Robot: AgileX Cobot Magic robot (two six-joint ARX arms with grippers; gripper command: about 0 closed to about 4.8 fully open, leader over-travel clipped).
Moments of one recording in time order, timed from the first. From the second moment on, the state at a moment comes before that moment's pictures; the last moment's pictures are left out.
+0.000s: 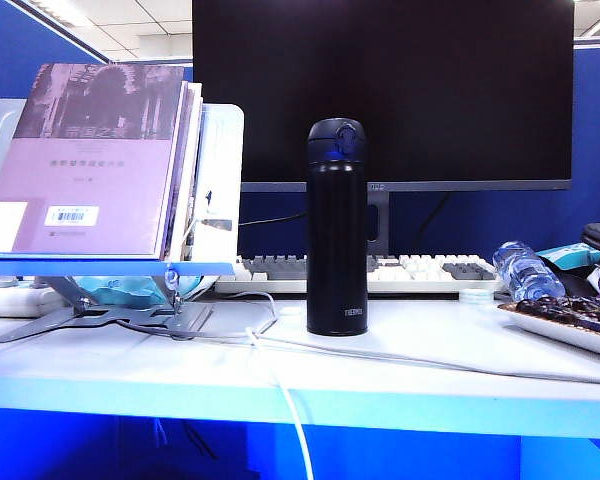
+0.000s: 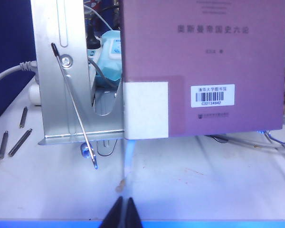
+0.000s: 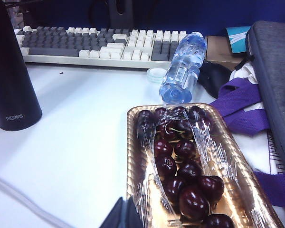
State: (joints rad) left arm -0.11 0.00 0.01 -0.16 0.05 -0.01; right arm 0.18 0.00 0.01 -0.15 0.05 0.03
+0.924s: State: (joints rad) left arm -0.11 0.00 0.01 -0.16 0.05 -0.01; right arm 0.18 0.76 0.83 -0.43 0.05 0.11
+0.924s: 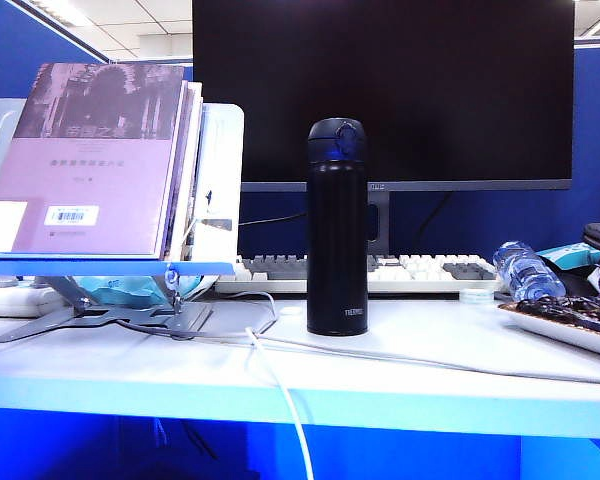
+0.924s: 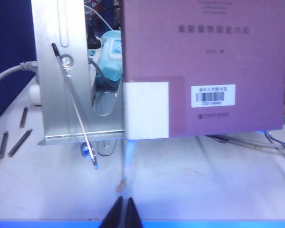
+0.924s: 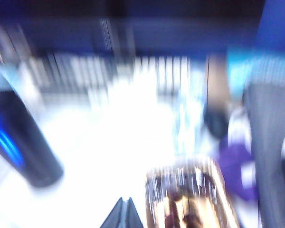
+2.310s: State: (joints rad) left arm -0.11 0.00 0.01 -0.16 0.05 -0.01; right arm 0.11 1.78 1.61 -0.56 0.23 0.14
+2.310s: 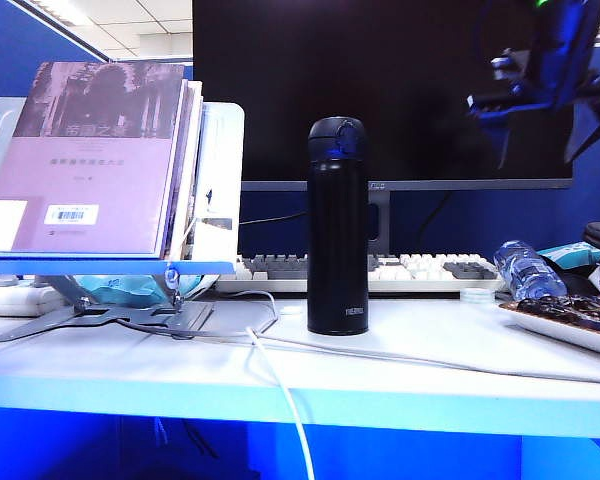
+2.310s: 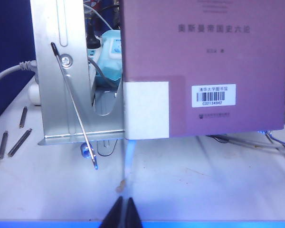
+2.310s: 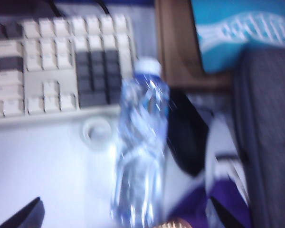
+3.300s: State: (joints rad) left arm -0.11 0.00 0.01 -0.16 0.05 -0.01; right arm 0.03 2.16 1.85 -0.41 0.29 0.08
